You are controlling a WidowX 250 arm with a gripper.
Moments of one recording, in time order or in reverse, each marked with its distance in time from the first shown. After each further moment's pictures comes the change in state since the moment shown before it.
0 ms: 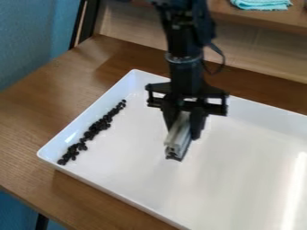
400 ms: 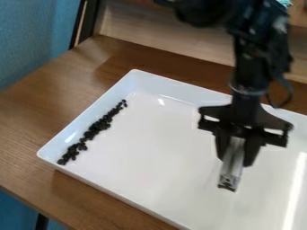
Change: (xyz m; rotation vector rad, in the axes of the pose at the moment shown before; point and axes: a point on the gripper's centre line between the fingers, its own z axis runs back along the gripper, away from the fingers) arm -0.008 -0.068 -0.027 0.061 -0.024 -0.027
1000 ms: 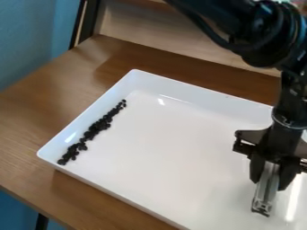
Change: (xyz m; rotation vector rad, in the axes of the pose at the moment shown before) arm 0.004 -0.038 -0.032 0.033 -0.037 -0.044
